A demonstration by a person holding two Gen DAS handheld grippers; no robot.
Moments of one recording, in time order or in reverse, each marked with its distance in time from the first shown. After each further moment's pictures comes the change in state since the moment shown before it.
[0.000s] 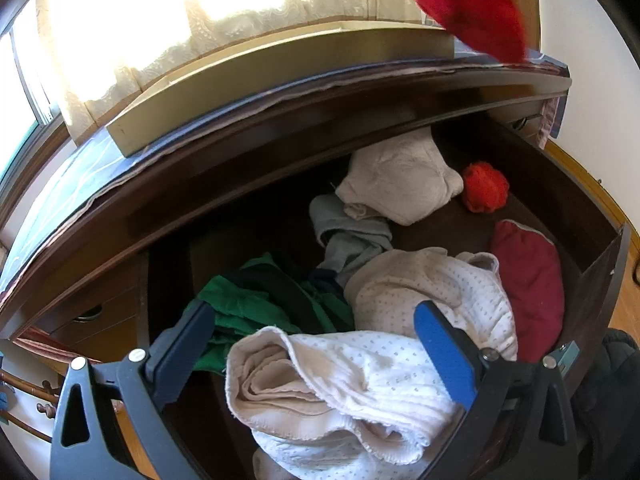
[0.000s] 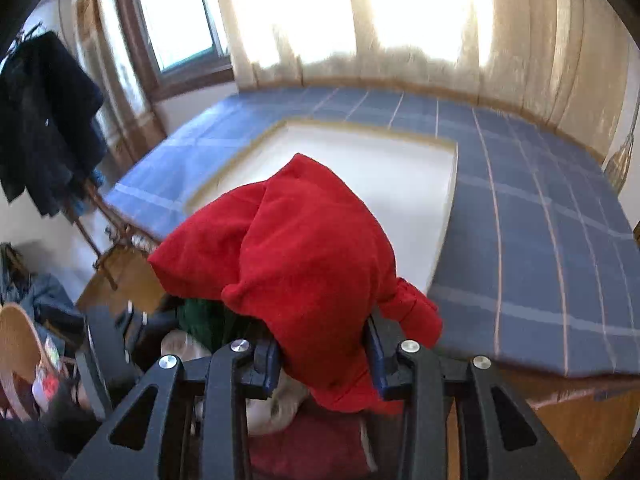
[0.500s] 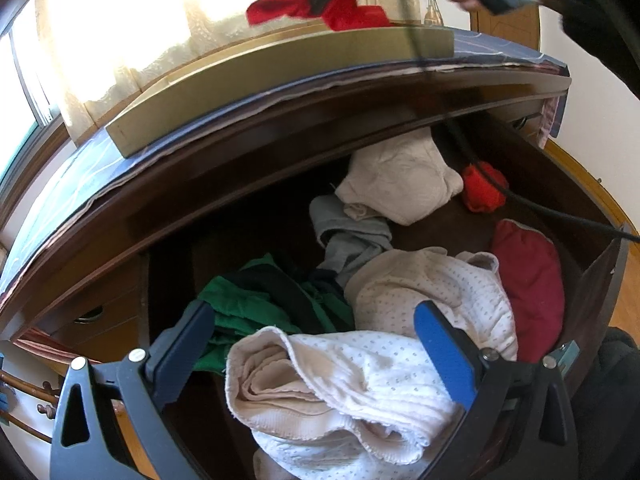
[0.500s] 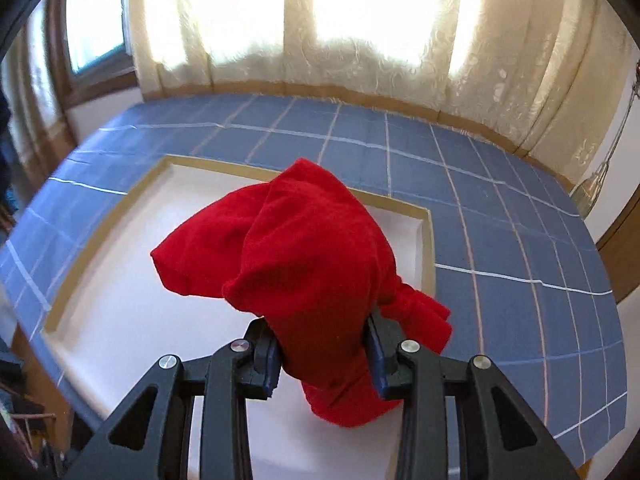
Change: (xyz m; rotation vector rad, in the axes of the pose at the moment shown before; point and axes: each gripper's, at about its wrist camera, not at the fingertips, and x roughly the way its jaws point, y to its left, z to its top) left arm 0.000 0.002 0.002 -0.001 0.002 -0.004; right arm 0.136 -0.029 0.108 0.050 0.059 -0.296
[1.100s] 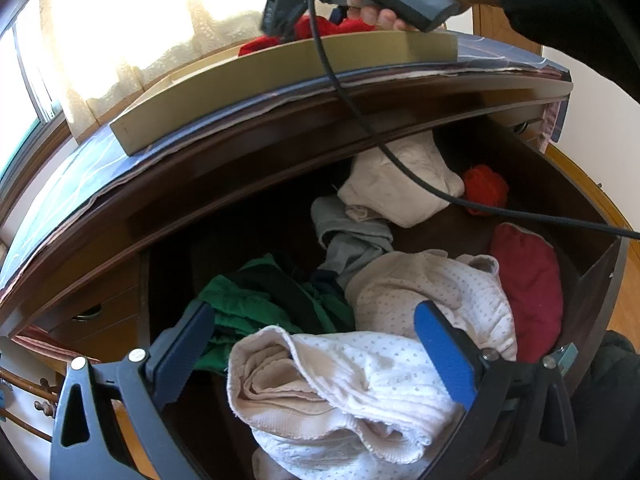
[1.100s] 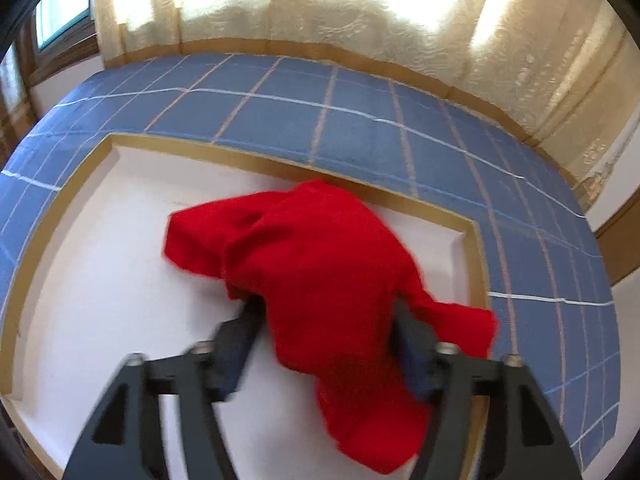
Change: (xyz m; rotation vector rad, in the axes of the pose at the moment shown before) left arm -0.002 -0.001 0.000 -0.010 -0.004 0.004; right arm 0.066 0.023 0.028 -0.026 0.109 -0.081
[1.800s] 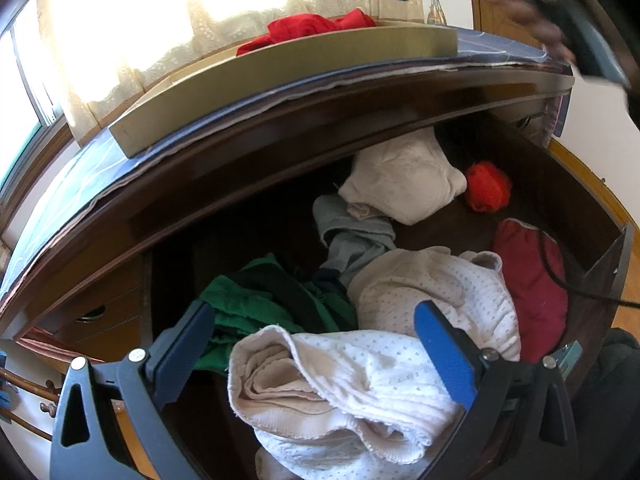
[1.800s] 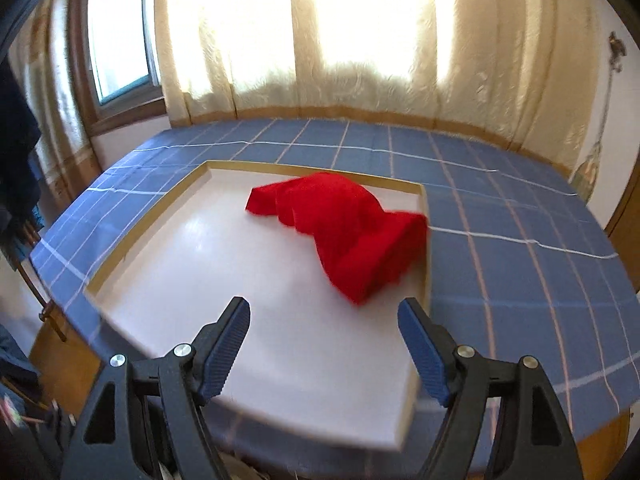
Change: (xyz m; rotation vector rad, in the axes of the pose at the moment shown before) left arm 0.002 -0.002 0.000 0.014 0.006 0.017; right arm -0.109 -0.042 -0.132 0.067 -0.294 0.176
